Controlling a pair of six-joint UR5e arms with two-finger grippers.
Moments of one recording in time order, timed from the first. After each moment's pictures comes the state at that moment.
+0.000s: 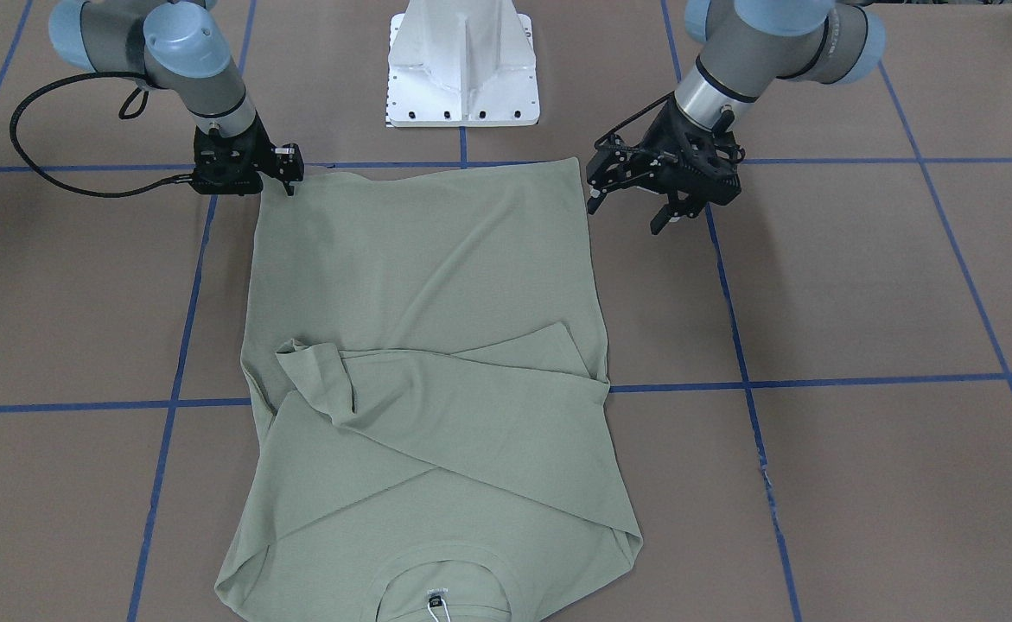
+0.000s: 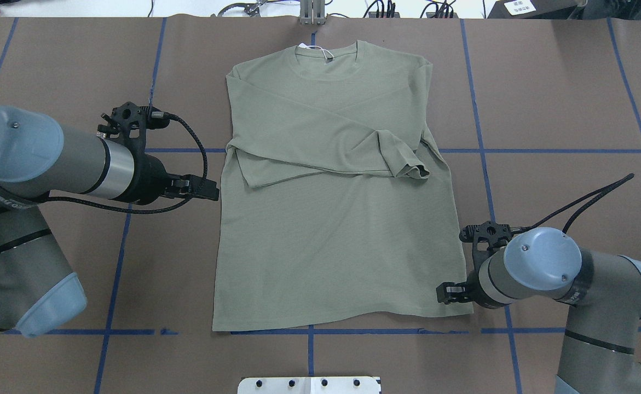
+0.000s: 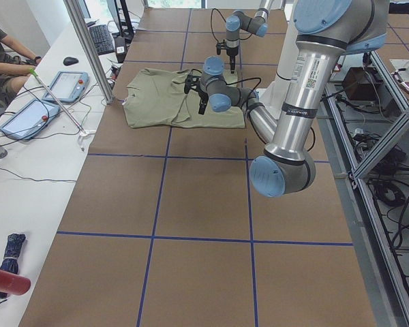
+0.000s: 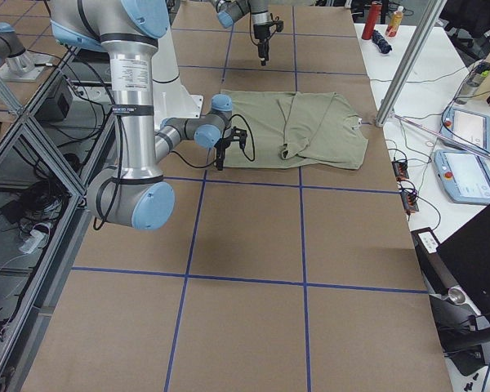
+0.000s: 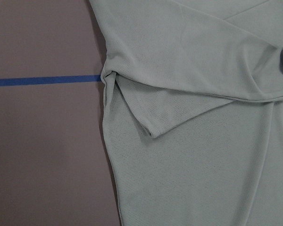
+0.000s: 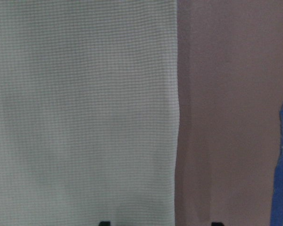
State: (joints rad) left arm -0.65 -1.87 -1.97 -1.99 -1.97 -1.12; right arm 0.37 -1.53 2.00 -1.36 1.88 1.29
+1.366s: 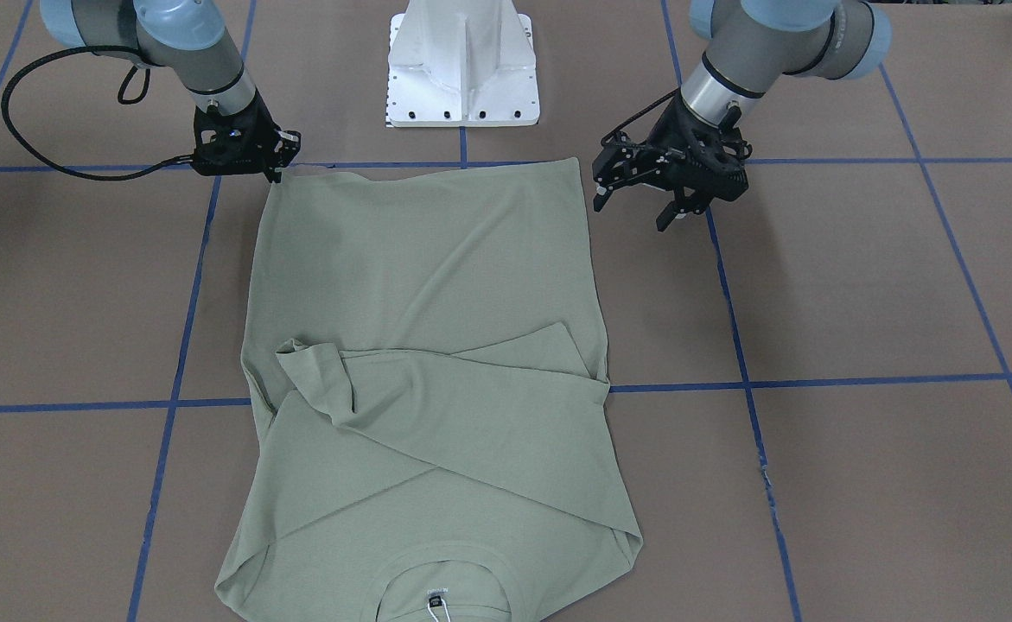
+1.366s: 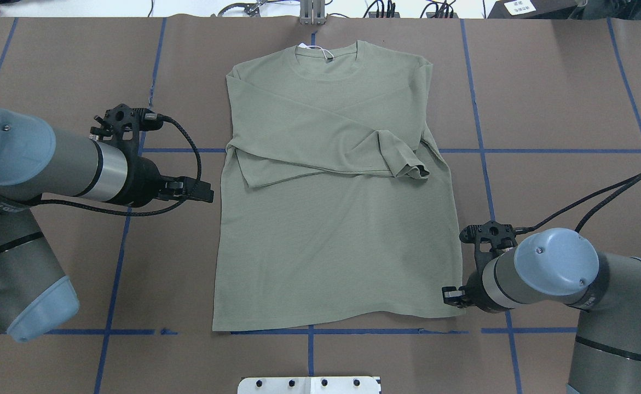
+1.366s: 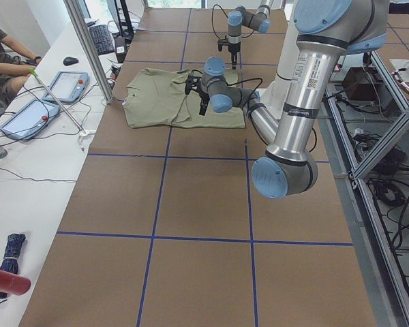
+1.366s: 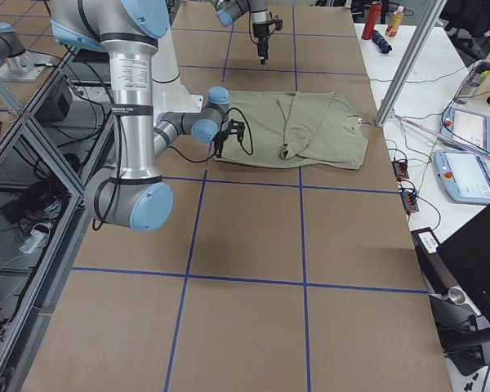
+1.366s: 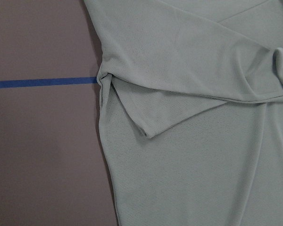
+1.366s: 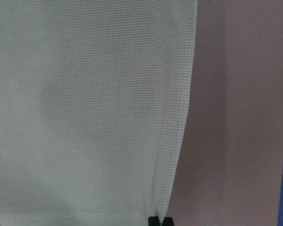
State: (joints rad) left arm -0.64 -1.83 -1.99 -1.99 -1.96 -1.16; right arm 0.36 -1.54 2.08 -1.36 1.88 1.30
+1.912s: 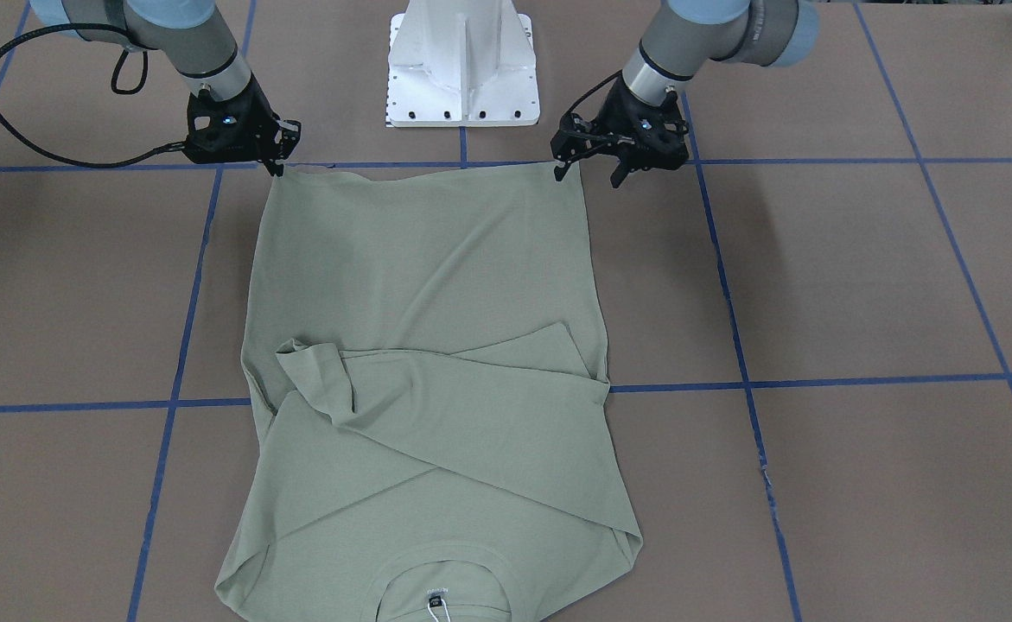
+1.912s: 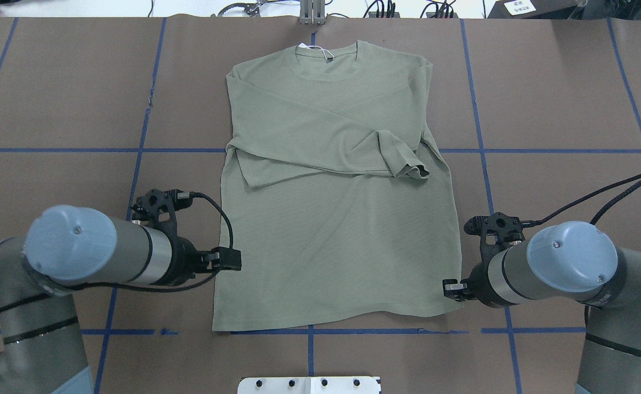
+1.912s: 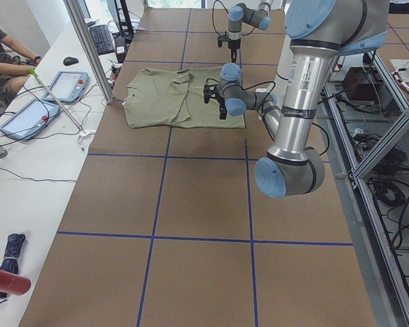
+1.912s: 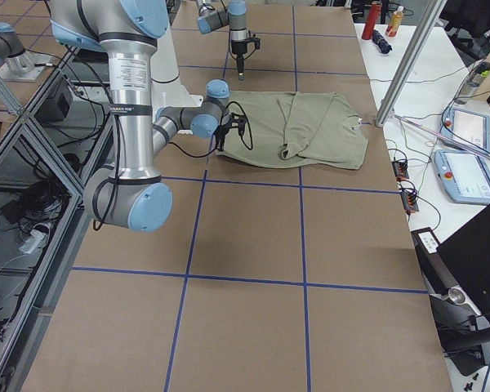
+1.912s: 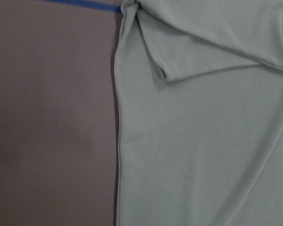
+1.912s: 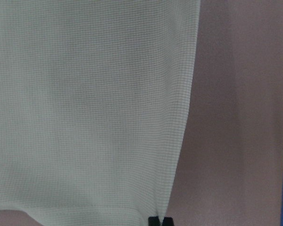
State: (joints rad) left arm -0.36 -1.83 -2.01 -1.94 -1.81 -1.51; right arm 0.39 -1.54 2.13 -1.36 1.88 1.32
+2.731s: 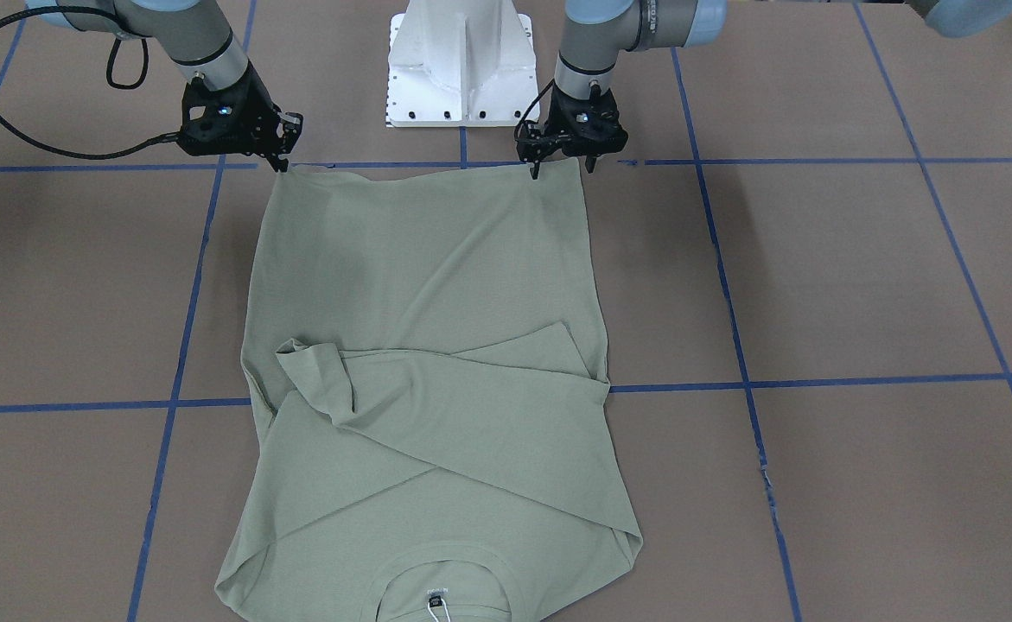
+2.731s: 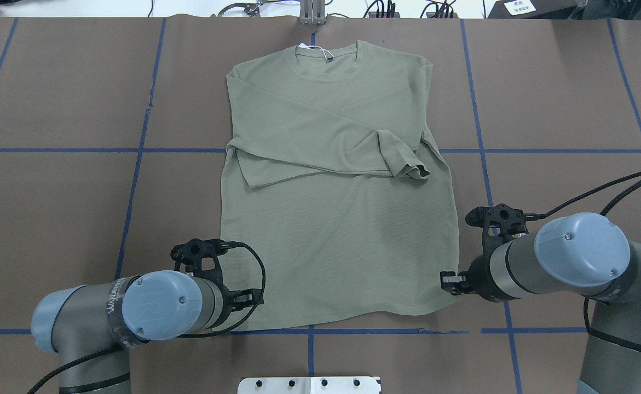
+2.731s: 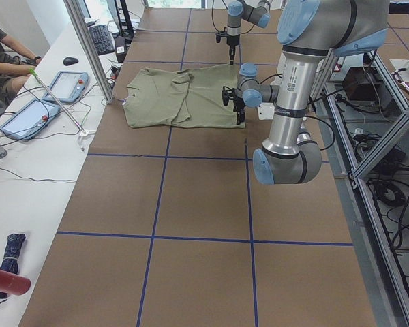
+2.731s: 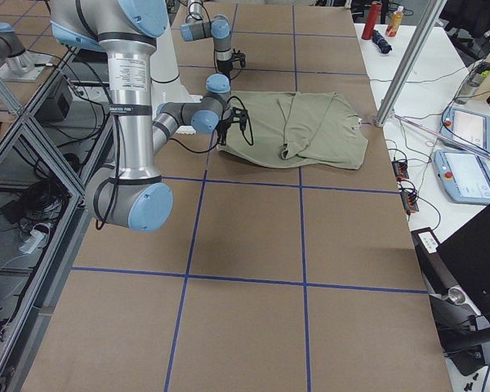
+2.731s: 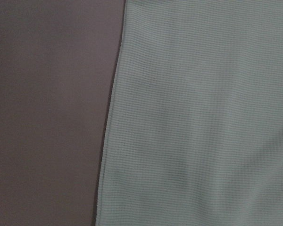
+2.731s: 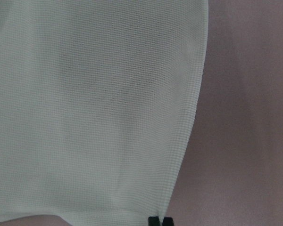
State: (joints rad) left arm -0.22 -1.93 -1.96 -1.65 -1.63 -1.58; right arm 0.40 -1.53 2.16 -1.36 1.88 1.35
